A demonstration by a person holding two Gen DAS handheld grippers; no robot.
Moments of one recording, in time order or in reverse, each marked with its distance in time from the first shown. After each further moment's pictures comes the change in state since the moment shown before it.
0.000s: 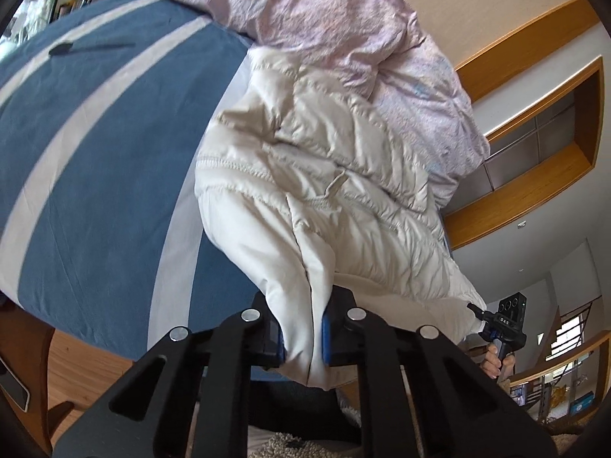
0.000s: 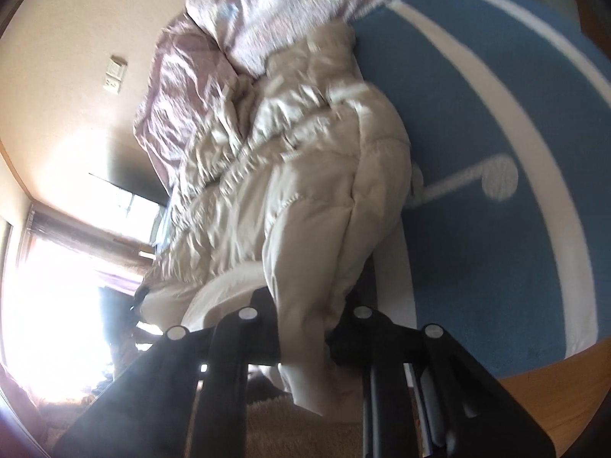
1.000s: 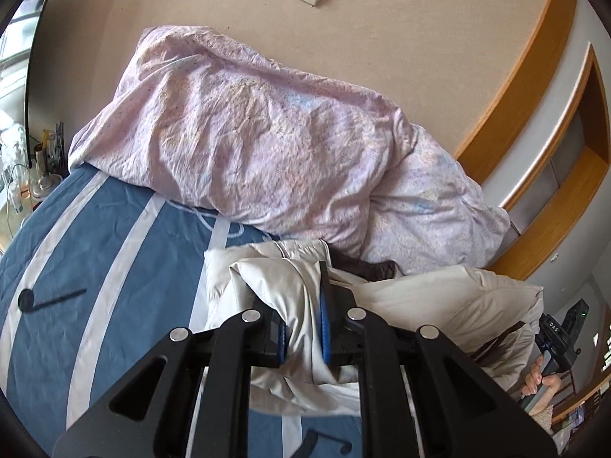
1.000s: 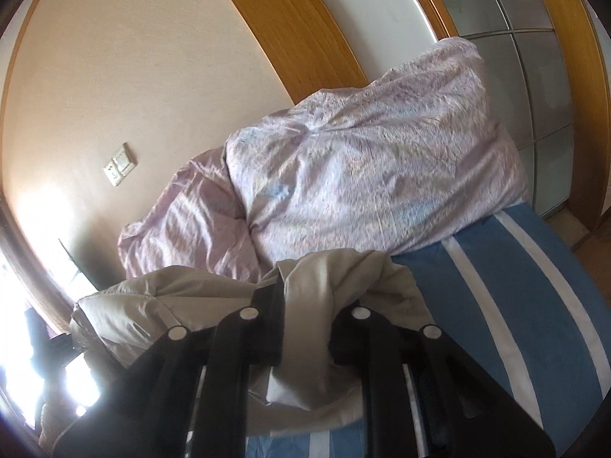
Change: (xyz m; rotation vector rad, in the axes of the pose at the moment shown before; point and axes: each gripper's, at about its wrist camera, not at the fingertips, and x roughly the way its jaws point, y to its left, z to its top) left arm 0.030 -0.084 0.204 0.163 -0.281 0.136; right arm 0.024 0.133 0.179 -0.227 -0.516 -0.199
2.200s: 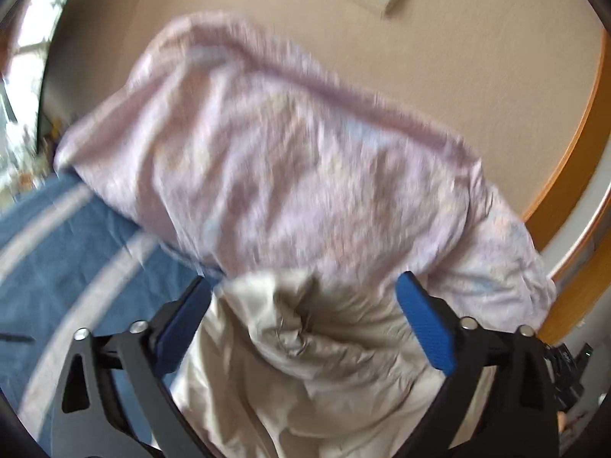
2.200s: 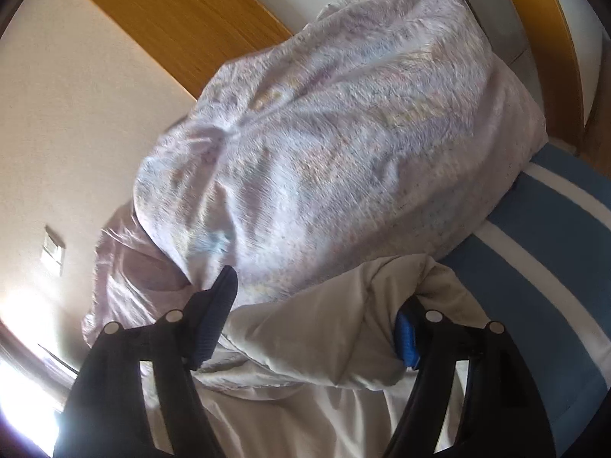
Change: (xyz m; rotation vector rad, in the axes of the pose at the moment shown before) left arm 0.104 0.031 0.040 -0.116 -0.218 0.123; right arm 0.146 -0.045 0.023 0.401 -0.003 -0.039
